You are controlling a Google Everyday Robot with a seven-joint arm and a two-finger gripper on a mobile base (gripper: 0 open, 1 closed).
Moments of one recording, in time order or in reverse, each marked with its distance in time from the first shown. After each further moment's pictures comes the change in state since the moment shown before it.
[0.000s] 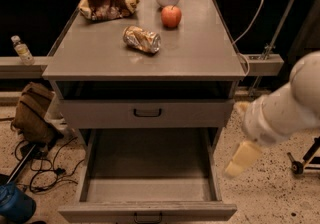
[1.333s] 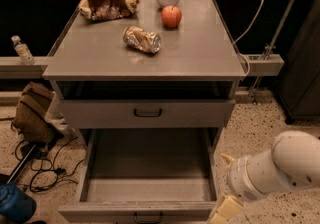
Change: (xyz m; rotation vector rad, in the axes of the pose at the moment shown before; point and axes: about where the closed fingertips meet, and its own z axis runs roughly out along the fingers) arm 0.045 0.092 0.118 -0.147 -0.124 0.059
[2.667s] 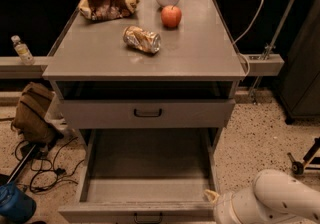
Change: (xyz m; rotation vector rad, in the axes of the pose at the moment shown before) arm 0.050 0.061 0.103 -0.185 -0.088 0.068
